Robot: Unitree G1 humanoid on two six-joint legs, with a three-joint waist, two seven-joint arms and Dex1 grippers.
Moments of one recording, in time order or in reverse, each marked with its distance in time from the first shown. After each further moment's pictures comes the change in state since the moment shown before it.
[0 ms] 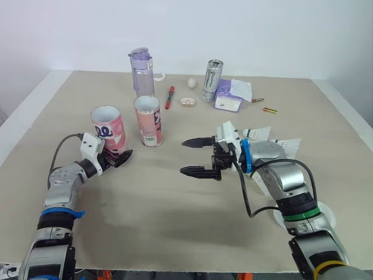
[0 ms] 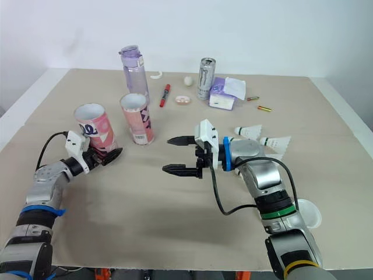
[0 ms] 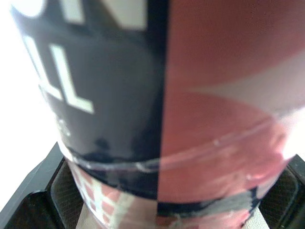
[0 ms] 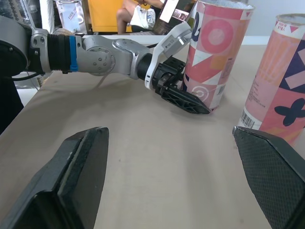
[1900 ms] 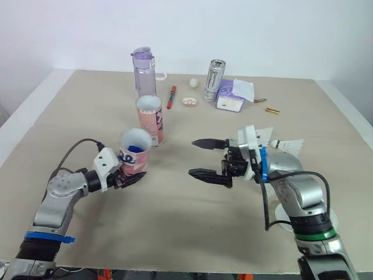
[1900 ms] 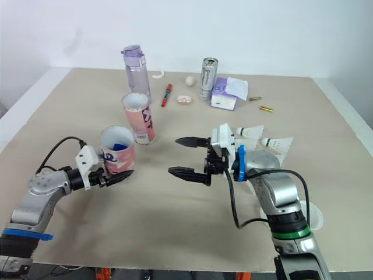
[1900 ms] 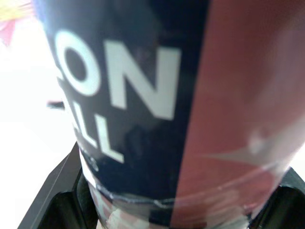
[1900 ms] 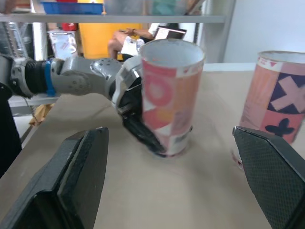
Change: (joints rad) left arm 0.235 0.170 -0.219 -0.665 0.024 0.235 -0.128; right arm 0.228 -0.060 -0.153 -0.282 0.127 0.062 -0.086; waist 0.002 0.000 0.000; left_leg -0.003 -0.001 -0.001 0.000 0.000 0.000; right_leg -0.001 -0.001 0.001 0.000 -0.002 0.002
